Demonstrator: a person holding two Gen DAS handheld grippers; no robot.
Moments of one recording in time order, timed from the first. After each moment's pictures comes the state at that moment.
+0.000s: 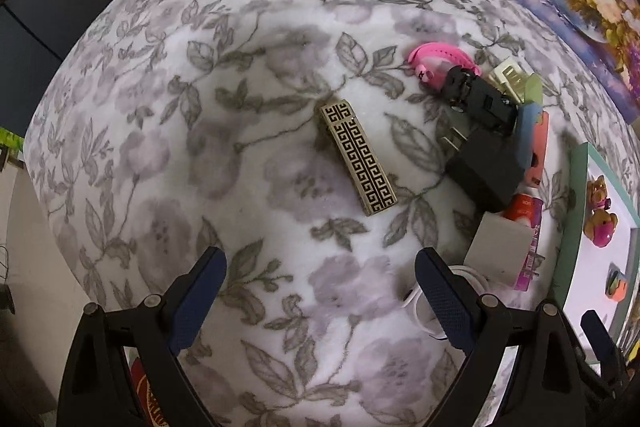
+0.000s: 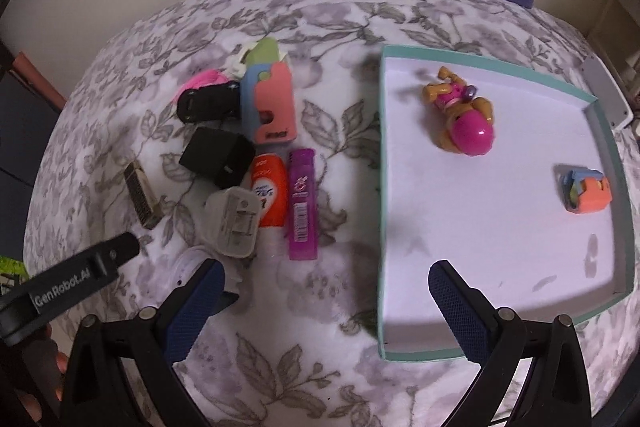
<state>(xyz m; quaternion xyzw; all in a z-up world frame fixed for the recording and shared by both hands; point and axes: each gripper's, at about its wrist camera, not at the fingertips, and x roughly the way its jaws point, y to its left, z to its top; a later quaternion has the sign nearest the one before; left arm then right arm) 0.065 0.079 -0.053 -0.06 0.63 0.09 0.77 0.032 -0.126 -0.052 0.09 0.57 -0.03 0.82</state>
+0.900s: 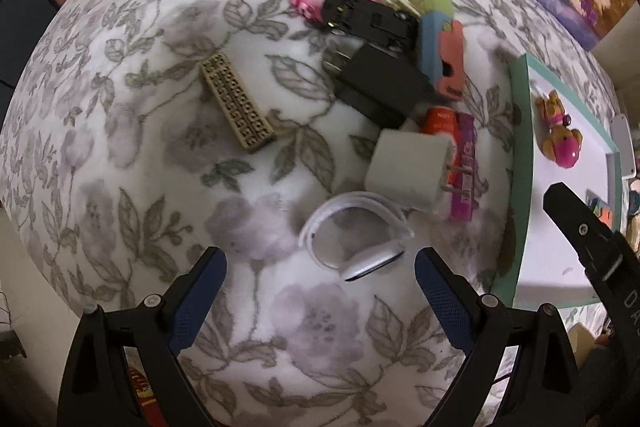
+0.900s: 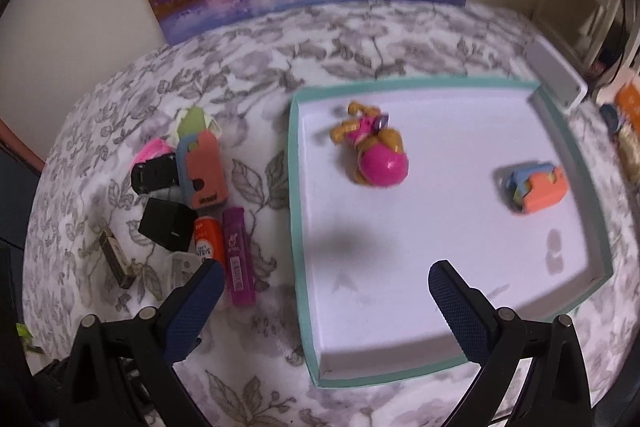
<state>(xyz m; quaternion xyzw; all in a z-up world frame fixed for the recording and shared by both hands) 0.041 -0.009 -0.067 -0.02 0.67 0.00 0.74 0.032 -0.177 -0.040 0.14 0.53 -0.10 0.83</state>
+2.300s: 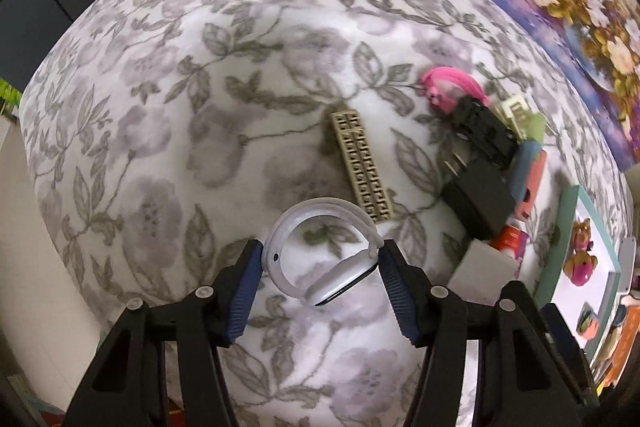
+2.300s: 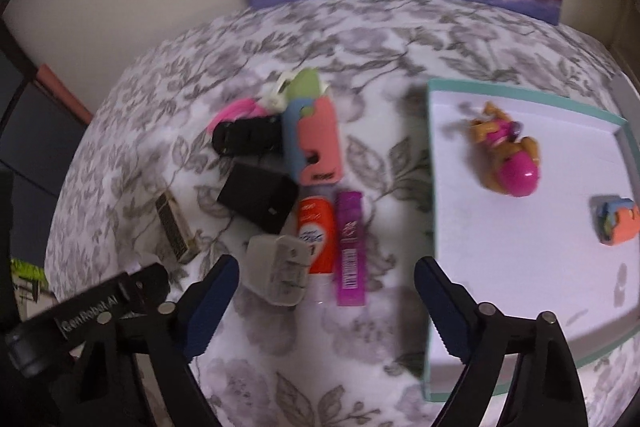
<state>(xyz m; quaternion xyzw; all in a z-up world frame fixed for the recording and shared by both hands) 0.064 0.062 -0.065 -0.14 0.62 0.11 0.77 0.053 -0.108 -0.051 0.11 0.54 0.02 0.84</state>
